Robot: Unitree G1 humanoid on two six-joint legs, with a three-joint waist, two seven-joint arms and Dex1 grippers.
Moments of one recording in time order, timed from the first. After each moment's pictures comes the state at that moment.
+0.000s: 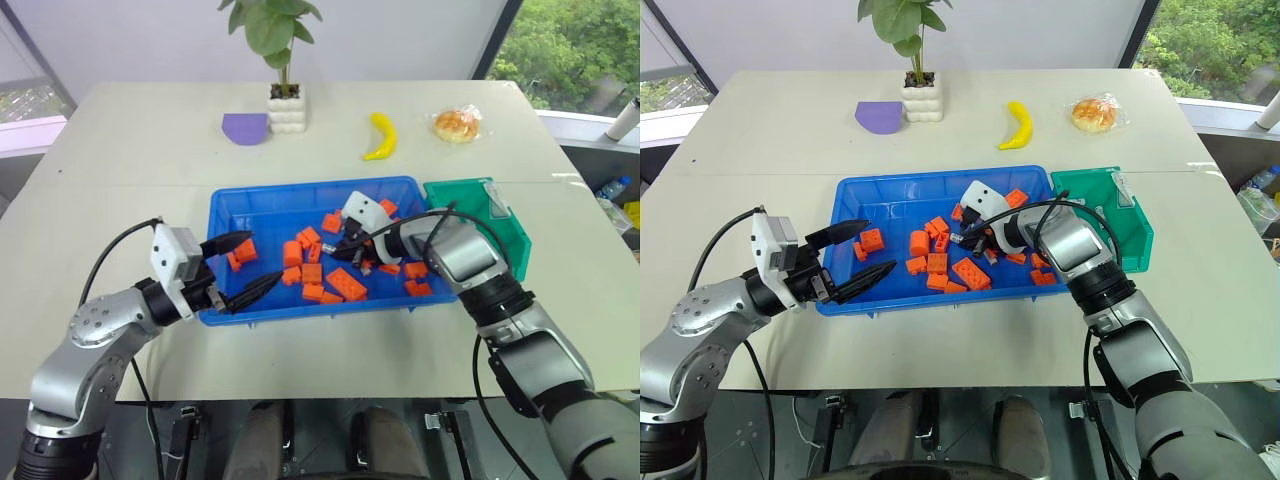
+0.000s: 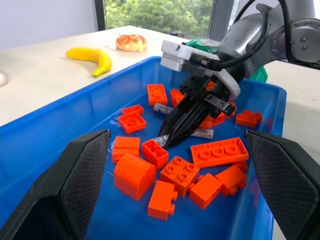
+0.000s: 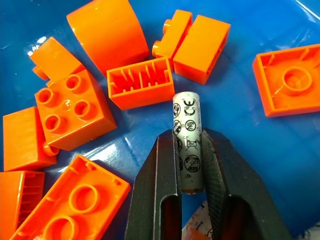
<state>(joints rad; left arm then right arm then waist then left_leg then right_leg) -0.03 0.62 0.18 -0.51 -0.65 0.43 -0.77 -0.84 -0.45 0.40 0.22 0.12 0.80 0.93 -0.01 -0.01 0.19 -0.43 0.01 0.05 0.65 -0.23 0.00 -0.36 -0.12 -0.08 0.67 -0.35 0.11</state>
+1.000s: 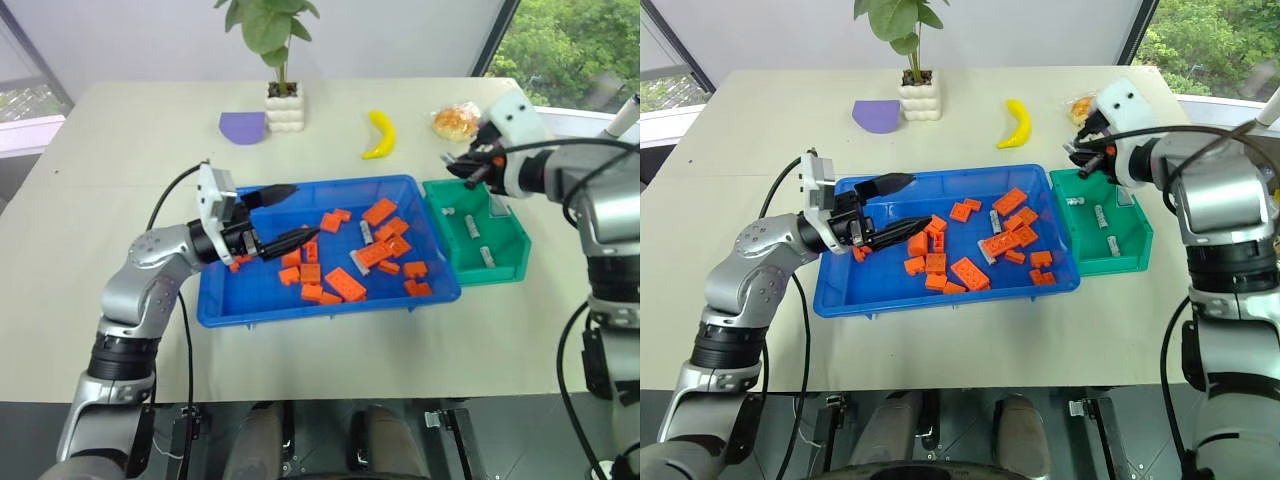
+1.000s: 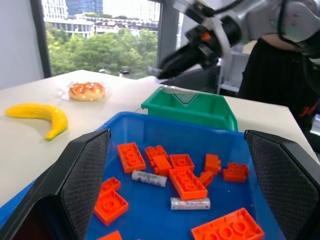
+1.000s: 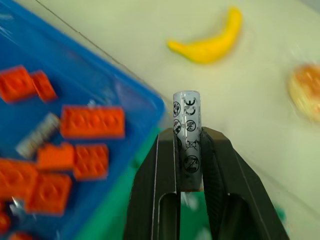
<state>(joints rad) -0.51 0.48 0.01 -0.05 -0.60 0.33 -1.00 -0.82 -0.84 0.02 0.00 0.14 0.99 0.79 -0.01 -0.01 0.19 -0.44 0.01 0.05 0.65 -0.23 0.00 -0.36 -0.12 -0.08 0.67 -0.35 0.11</state>
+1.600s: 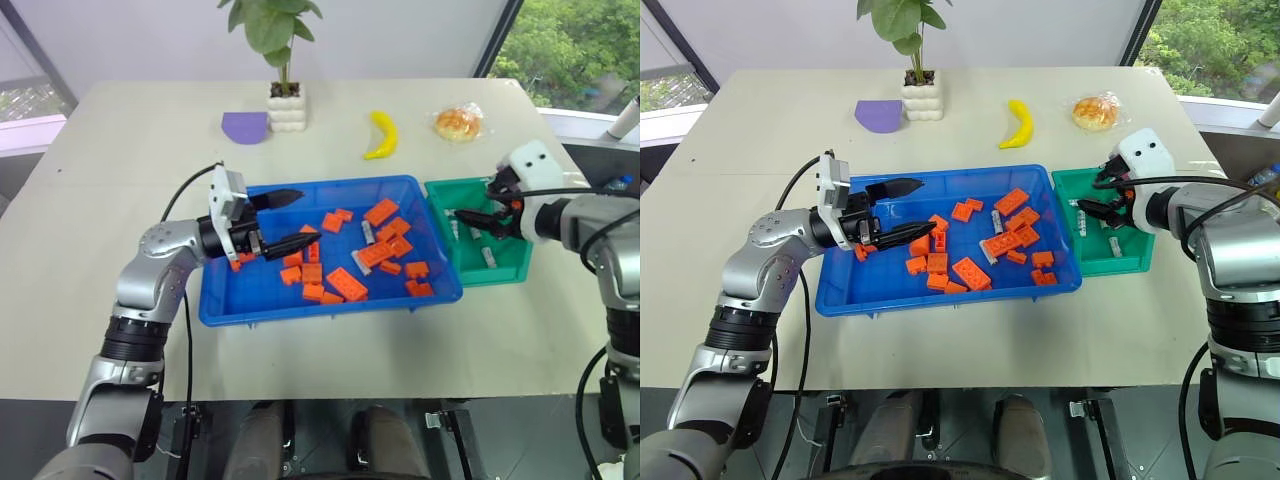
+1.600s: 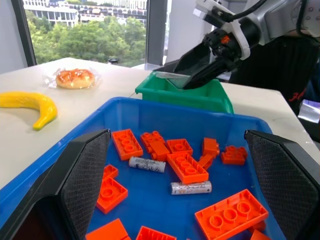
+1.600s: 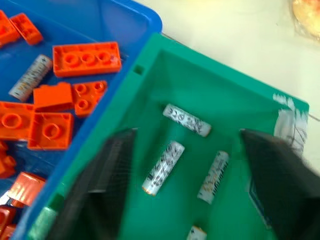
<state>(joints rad) -0.56 0.47 -0.01 0.06 -0.53 0.29 -1.09 -0.61 -0.86 -0.09 -0.15 0.20 1.08 0.71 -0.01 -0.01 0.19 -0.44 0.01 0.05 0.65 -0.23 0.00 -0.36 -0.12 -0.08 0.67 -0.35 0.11</state>
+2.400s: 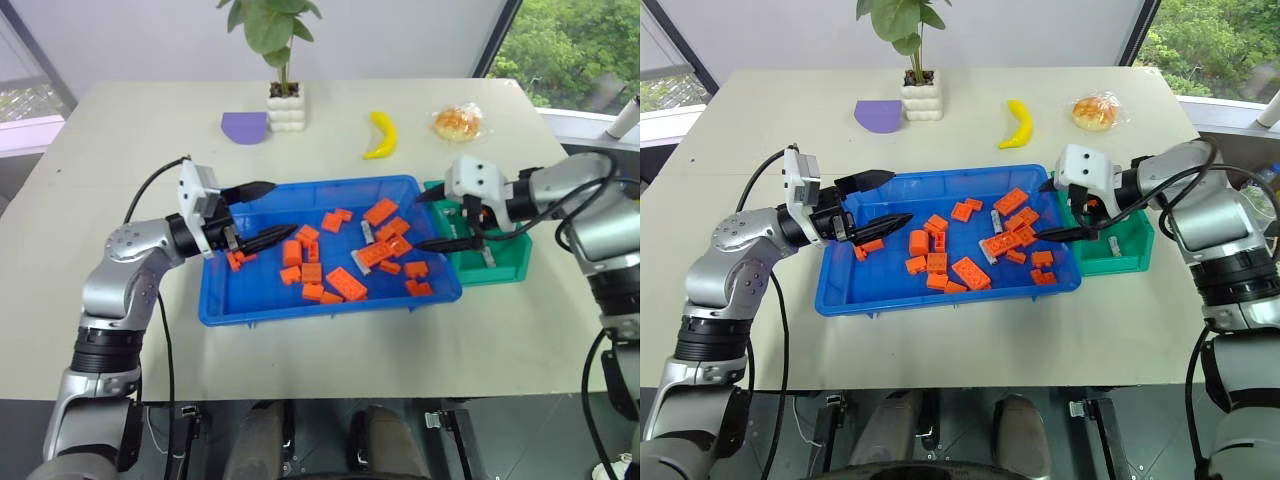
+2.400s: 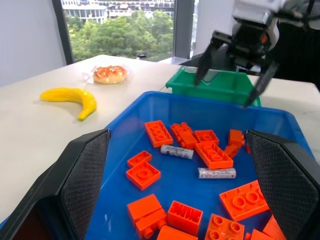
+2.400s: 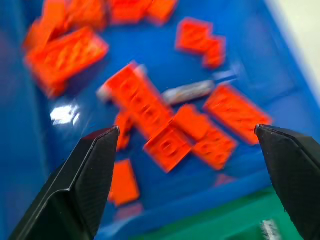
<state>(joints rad) -0.48 0.55 0.07 -0.05 -0.54 0.32 -1.02 -0.87 -0.90 0.29 0.27 0.10 0.21 1.41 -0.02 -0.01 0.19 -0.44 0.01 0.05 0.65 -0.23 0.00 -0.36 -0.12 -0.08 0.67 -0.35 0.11</state>
